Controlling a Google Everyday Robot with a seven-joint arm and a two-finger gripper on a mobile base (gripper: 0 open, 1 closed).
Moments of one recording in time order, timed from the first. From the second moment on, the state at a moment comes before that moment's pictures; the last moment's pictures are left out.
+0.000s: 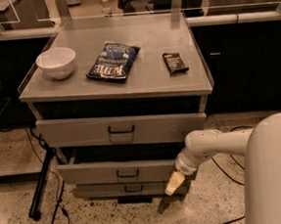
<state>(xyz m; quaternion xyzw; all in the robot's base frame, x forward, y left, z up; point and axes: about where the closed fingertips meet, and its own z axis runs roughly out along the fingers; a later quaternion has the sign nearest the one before) 0.566 -0.132 0.413 -0.49 0.85 0.11 0.14</state>
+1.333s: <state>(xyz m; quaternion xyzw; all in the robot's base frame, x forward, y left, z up) 0.472 -0.136 0.471 -0.53 0.83 0.14 0.13</state>
